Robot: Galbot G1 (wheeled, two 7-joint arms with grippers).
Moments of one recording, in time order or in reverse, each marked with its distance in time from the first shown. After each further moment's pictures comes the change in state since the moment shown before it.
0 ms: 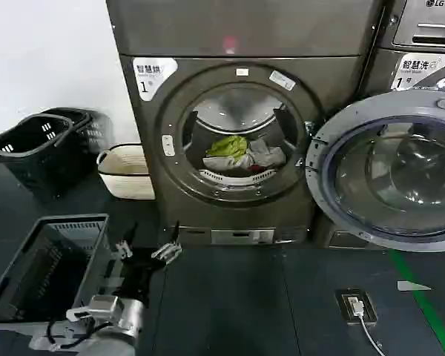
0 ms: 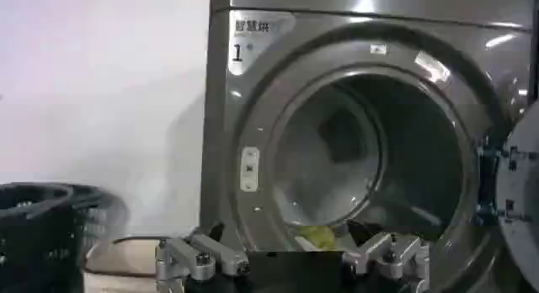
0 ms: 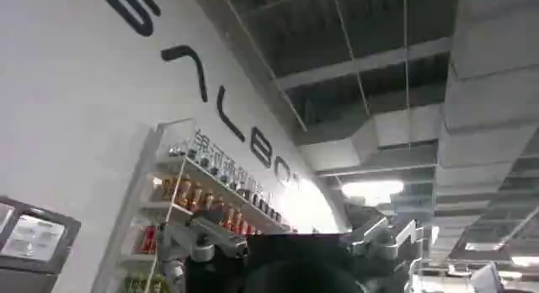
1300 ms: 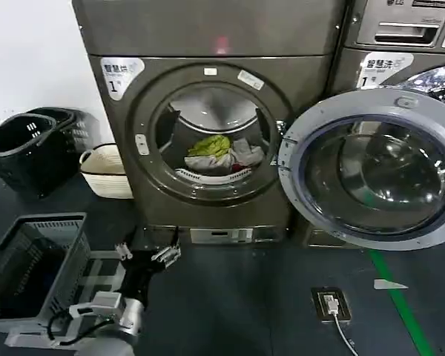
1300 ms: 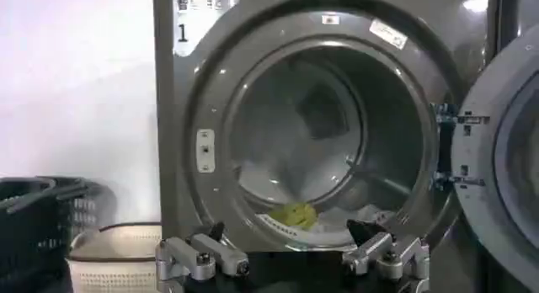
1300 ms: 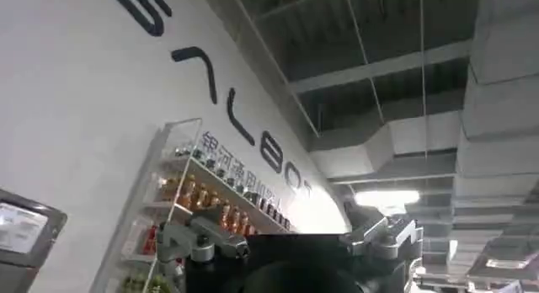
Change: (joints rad) left arm -0.019 0.002 -0.009 0.003 0.032 0.056 0.016; right arm -0.004 0.007 -0.001 0.002 -0.010 0.027 -0.050
